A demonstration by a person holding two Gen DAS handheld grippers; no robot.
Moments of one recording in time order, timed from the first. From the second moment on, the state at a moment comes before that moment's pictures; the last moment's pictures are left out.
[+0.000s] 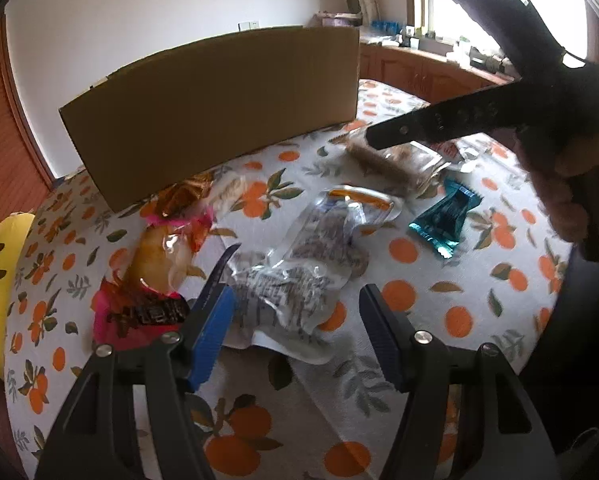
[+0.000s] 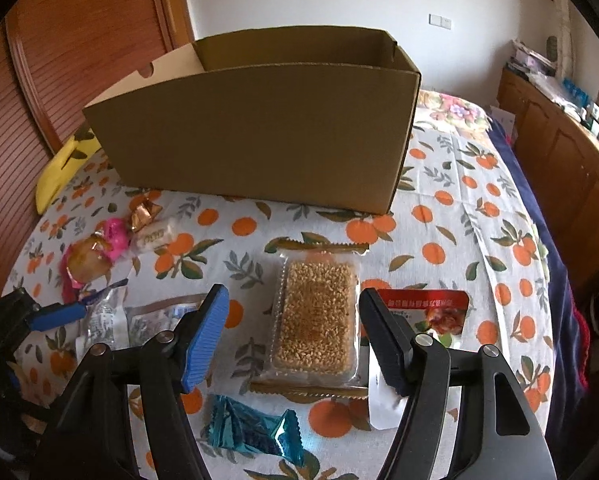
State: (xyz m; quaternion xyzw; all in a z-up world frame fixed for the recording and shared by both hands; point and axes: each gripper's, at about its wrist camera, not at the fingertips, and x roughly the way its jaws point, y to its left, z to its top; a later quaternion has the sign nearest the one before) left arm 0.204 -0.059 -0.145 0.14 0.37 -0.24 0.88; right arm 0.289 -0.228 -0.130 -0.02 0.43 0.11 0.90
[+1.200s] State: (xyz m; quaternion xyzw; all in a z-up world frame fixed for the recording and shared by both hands) left arm 0.194 -0.038 -0.122 0.11 0.34 -0.25 0.90; right arm 0.291 -0.232 -0.150 -0.02 0.44 0.10 0.89
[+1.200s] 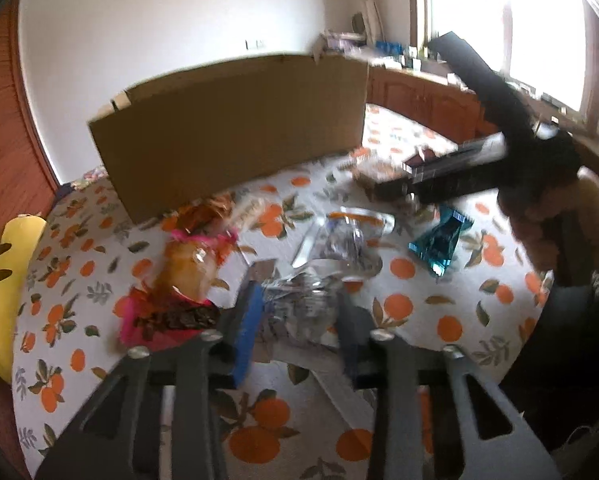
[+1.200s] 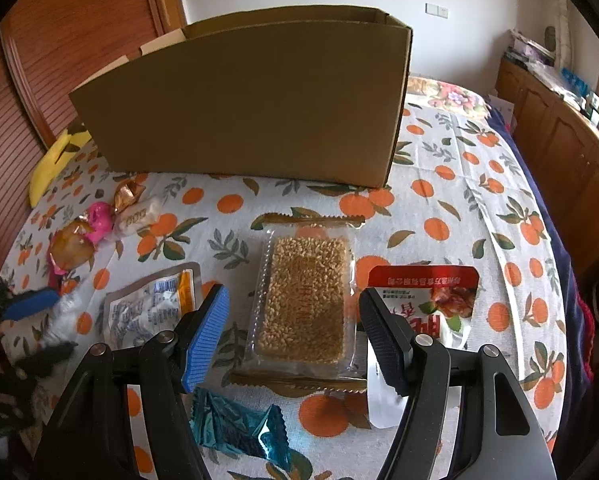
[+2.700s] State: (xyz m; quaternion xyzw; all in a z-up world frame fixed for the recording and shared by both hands) left arm 0.190 -0.011 -0.053 0.05 0.26 -0.23 0.94; right arm 0.273 -0.225 -0.120 -0.01 0.39 0.13 0.91
